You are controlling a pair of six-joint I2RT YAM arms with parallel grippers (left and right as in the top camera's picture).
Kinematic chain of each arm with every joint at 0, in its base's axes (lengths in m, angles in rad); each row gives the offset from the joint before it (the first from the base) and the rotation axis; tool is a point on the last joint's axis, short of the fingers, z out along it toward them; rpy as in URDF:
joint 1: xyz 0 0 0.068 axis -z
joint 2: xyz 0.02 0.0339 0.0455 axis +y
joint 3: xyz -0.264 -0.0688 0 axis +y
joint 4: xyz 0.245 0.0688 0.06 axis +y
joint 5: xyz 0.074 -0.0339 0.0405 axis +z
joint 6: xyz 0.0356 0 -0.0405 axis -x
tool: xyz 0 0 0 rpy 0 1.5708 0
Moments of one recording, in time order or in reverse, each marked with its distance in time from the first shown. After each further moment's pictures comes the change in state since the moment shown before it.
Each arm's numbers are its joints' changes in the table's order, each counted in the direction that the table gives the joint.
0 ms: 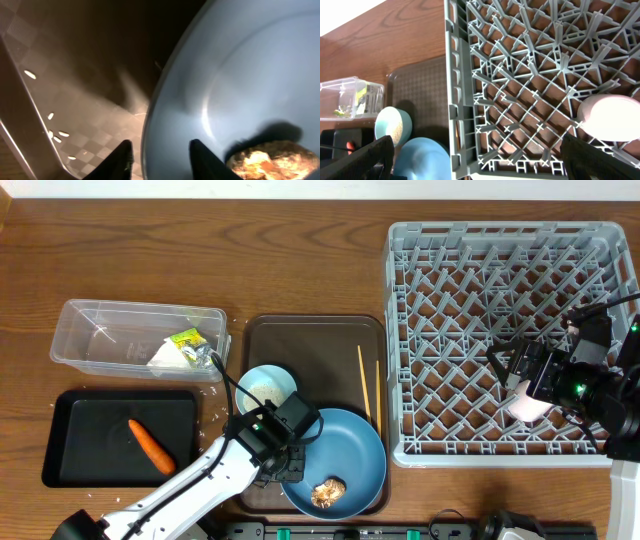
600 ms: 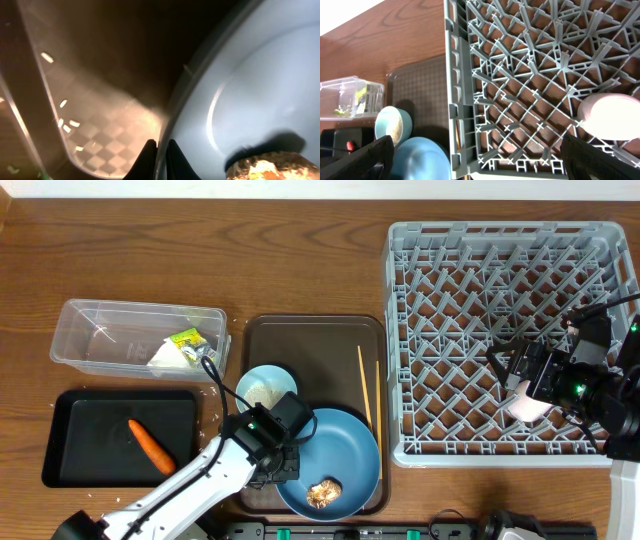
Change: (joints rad) left arm -0.033 -0.013 0.004 0.042 -0.005 0.047; right arm 0.000 0.000 0.000 0.004 0.000 0.000
